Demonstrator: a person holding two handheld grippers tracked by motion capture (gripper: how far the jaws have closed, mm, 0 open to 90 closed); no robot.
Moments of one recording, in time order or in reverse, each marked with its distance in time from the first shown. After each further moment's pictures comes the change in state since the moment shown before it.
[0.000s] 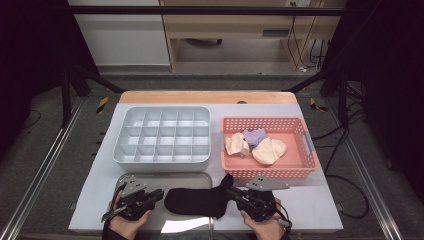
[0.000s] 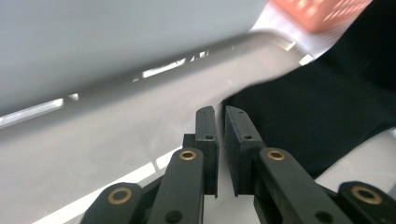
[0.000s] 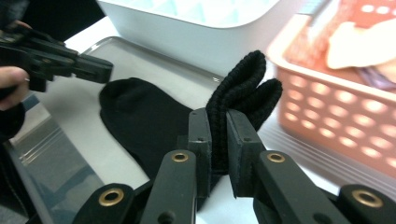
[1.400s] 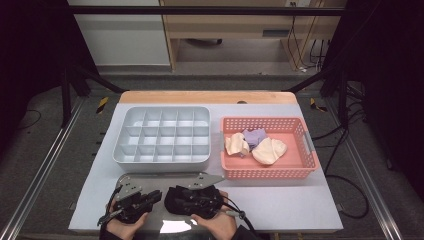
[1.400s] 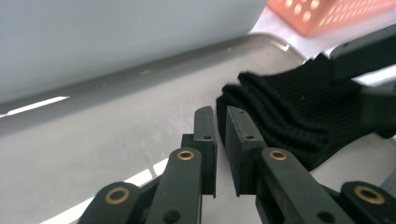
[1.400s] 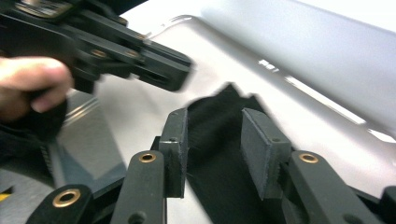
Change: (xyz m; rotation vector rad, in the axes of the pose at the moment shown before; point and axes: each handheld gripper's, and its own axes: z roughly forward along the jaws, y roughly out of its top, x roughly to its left) left arm -0.004 0.003 -0.011 -0.066 -0.023 -0.003; right arm 0.063 0.022 0.092 0.102 0.198 -0.138
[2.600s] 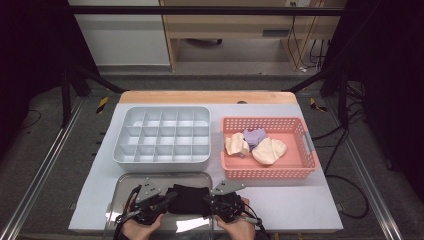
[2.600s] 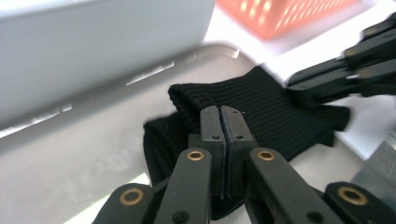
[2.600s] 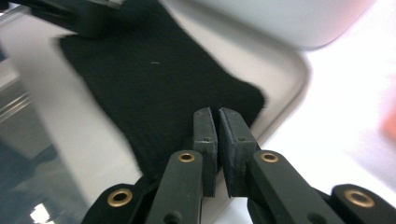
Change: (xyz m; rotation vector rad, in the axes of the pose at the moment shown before) left arm -0.040 0.016 0.009 -0.002 -0.038 0.080; right arm -0.028 -0.044 -0.017 0.051 -0.186 0.019
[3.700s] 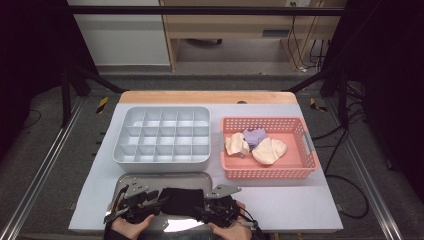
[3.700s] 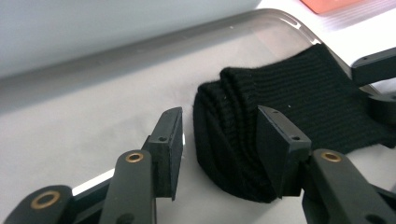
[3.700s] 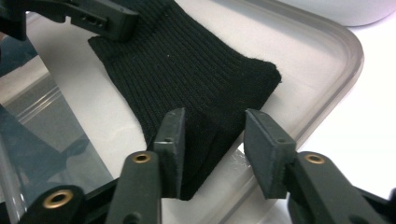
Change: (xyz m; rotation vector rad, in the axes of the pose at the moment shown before) left arm 0.038 -0.028 0.008 0.102 0.020 -0.096; right arm 0.013 -0.005 0.007 0.041 0.074 0.046
